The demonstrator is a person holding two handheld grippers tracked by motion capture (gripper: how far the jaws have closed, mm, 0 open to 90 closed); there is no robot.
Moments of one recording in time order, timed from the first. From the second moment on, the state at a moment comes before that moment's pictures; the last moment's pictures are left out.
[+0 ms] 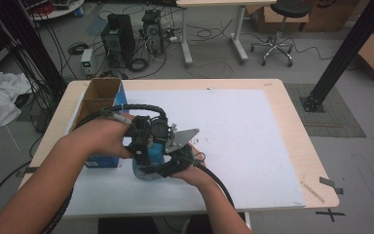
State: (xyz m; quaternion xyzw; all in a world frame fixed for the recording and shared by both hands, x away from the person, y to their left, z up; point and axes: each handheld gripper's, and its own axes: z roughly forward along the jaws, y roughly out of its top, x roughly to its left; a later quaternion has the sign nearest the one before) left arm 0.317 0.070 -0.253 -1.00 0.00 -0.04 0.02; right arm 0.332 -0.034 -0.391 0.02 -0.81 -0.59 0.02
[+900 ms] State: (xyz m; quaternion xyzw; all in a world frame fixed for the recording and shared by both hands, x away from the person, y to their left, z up) left arm 0.320 0.058 -0.241 -1.00 0.00 -0.05 0.06; right arm 0.335 -0.055 -0.375 0.00 -0.82 -0.58 0.00
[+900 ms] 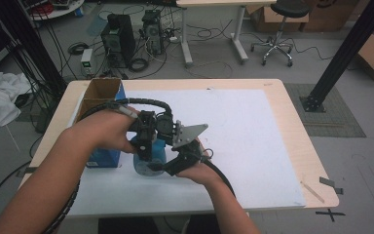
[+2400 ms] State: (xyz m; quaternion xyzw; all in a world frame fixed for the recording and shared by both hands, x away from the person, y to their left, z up) left arm 0.355 0.074 -0.163 -0.96 -0.26 -0.05 0.03; right arm 0.362 -0.142 -0.312 -0.04 -0.97 -0.22 -0.03
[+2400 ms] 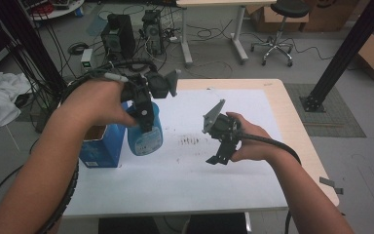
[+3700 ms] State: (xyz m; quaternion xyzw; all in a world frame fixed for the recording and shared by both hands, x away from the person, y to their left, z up) left arm 0.395 0.193 -0.071 -0.79 -0.62 -0.02 0.00; right arm 0.363 -0.154 -0.296 -0.02 -0.99 -0.14 -0.03
